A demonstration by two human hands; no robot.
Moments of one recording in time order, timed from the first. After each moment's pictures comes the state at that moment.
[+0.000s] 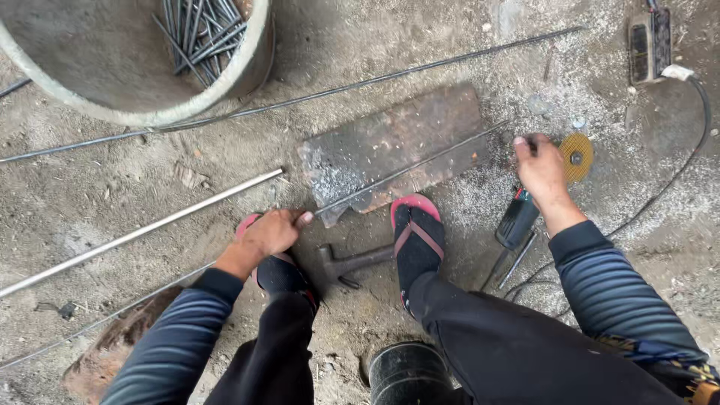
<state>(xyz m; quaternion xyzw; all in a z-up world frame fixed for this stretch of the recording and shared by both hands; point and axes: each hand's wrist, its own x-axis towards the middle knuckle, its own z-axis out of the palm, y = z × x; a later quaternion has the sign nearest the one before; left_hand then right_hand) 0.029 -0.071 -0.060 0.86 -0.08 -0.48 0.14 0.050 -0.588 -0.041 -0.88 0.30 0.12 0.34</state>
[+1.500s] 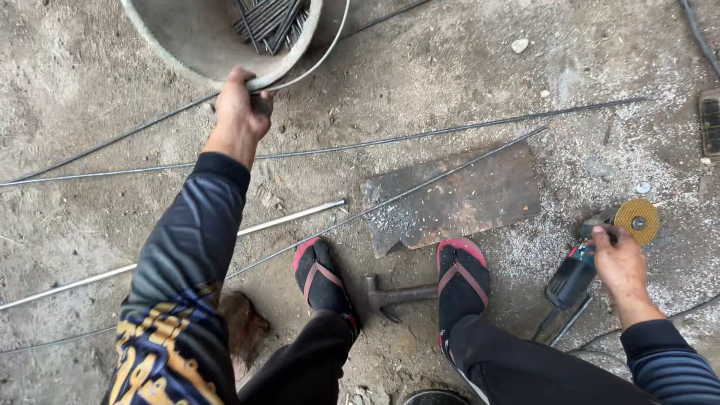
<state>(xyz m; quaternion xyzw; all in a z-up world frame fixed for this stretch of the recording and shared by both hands) 0.301 0.042 -0.006 0.38 0.41 0.02 0.83 -0.014 -0.638 -0.065 -0.86 0.34 0.12 0.36</state>
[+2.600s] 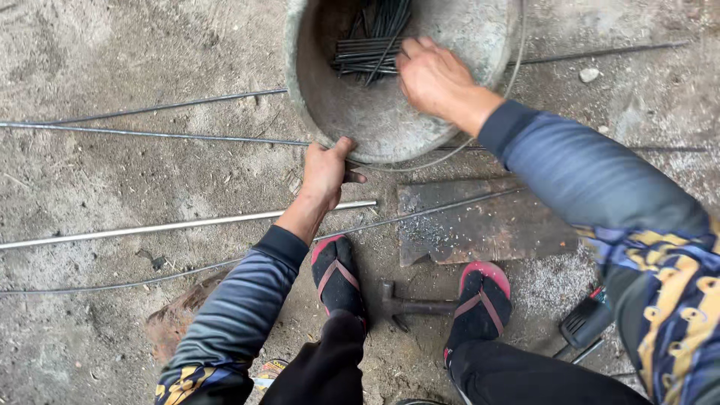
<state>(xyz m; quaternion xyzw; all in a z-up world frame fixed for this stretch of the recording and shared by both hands) 0.162 -0.039 0.025 0.56 0.30 -0.07 0.77 0.333 -0.231 0.035 -0.90 -0.42 0.03 0.09</state>
